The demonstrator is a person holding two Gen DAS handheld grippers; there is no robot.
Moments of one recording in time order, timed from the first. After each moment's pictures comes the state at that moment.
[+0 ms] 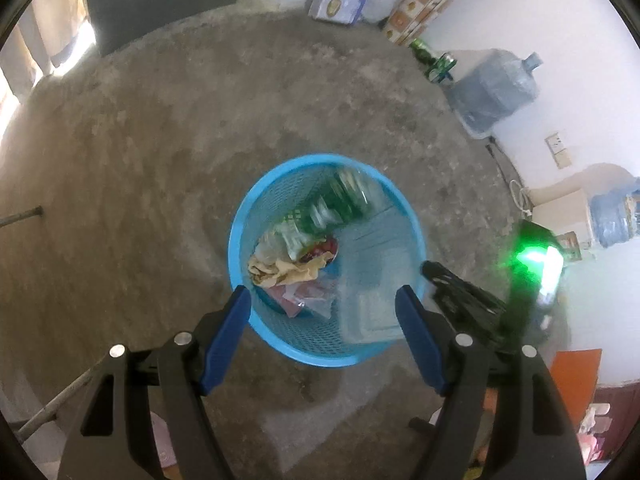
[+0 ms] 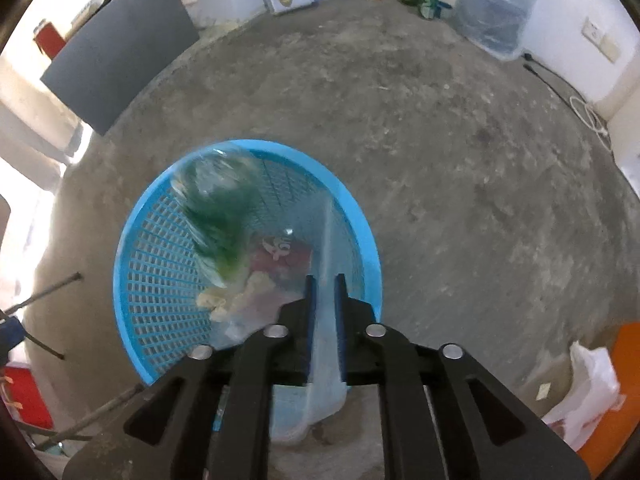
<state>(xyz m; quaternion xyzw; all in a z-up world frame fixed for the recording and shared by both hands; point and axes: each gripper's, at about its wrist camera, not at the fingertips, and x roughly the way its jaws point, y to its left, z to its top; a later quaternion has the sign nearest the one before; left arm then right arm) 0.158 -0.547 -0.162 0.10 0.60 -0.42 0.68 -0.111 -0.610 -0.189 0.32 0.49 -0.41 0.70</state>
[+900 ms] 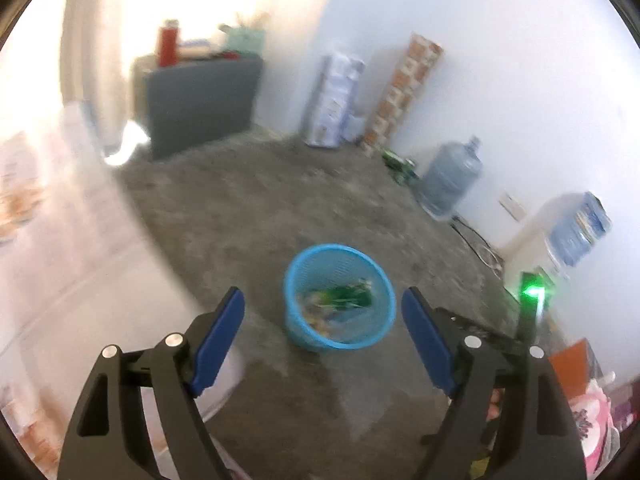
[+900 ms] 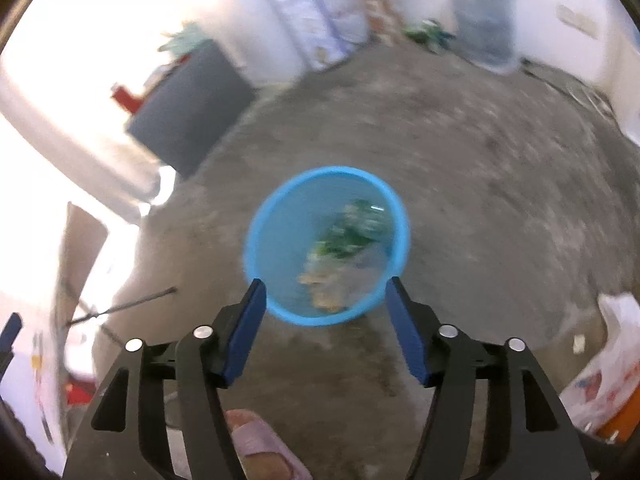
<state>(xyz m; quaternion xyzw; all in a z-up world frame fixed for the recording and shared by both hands) 0.107 -0.315 0.013 0.02 0.42 -0.44 0.79 -0.170 -0.496 -0.052 0.37 0.36 -0.35 0.78</state>
